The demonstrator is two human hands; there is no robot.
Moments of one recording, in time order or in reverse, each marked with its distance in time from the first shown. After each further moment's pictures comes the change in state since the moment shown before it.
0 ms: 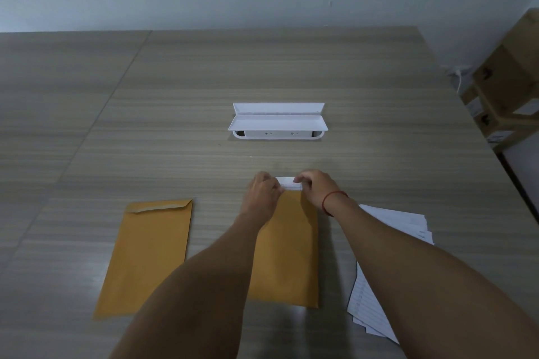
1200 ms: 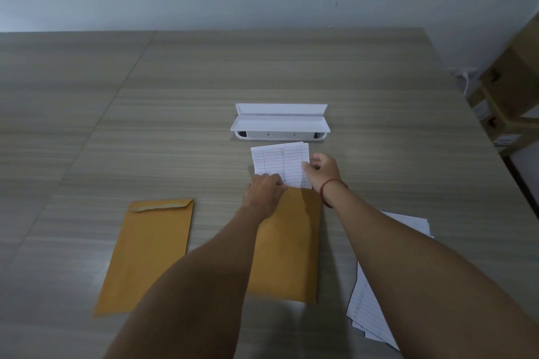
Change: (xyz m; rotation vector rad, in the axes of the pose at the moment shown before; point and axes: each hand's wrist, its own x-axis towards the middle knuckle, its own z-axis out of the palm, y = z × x) left_hand 0.014 0.000 -0.002 0.096 0.012 0.073; right_hand 0.019 -0.013 -0.009 0.523 0.195 0.225
